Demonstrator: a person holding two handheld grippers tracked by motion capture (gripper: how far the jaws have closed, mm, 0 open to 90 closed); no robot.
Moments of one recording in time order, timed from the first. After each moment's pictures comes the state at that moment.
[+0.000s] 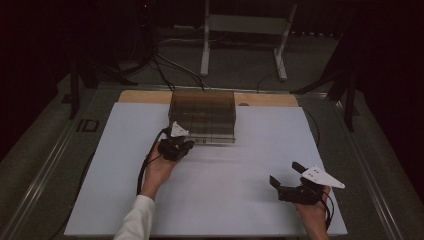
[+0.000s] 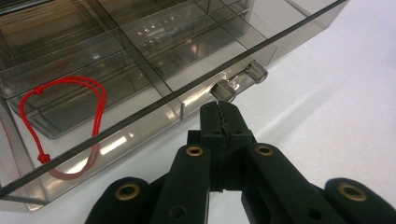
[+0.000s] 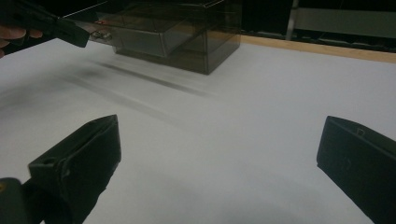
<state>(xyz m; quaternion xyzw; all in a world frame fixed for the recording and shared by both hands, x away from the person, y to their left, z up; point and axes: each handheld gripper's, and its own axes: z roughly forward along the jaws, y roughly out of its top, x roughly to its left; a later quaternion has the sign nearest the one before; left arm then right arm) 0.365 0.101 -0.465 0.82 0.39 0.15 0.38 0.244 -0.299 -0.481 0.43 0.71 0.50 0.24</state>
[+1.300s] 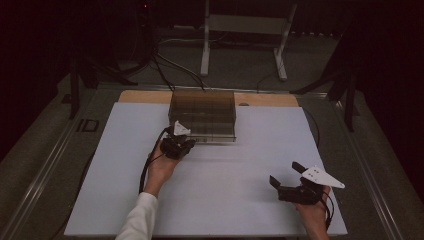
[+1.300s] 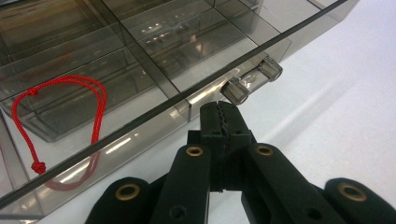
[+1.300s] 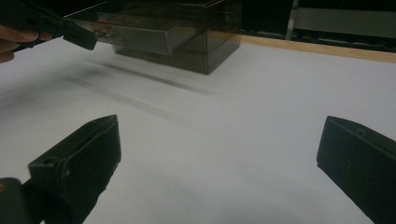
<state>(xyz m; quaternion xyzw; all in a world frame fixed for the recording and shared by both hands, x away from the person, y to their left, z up) 0.373 0.095 -0.469 0.82 0.40 0.15 0.37 0.244 -0.299 -0.481 0.43 0.71 0.50 0.24</state>
